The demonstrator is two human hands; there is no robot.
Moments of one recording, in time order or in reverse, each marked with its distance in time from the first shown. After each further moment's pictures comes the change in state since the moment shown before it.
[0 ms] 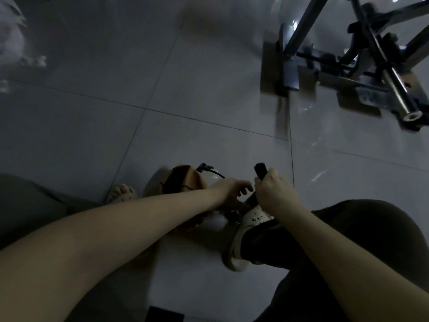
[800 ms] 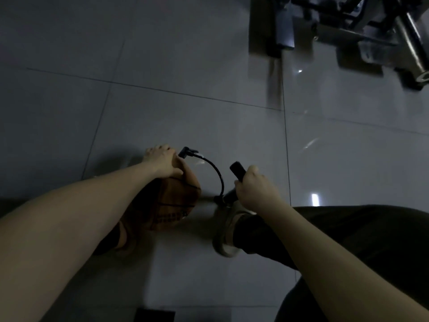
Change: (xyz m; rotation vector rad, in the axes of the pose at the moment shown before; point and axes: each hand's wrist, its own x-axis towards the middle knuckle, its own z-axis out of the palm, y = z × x) left_hand 0.063 -0.179 -0.026 0.463 0.042 -0.421; right_hand 0.036 0.017 0.043 -0.030 -0.244 0.051
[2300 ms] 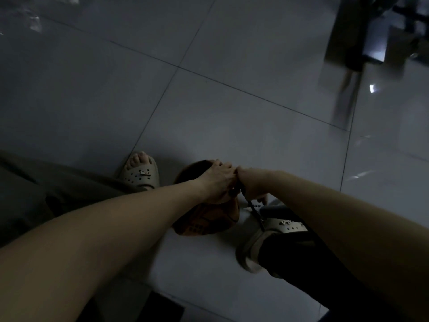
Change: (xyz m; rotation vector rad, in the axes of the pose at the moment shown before) left_hand -0.063 0.045 0.022 0.104 0.152 0.407; right_hand 0.101 -0.087 0.054 -0.725 -0.555 -0.471
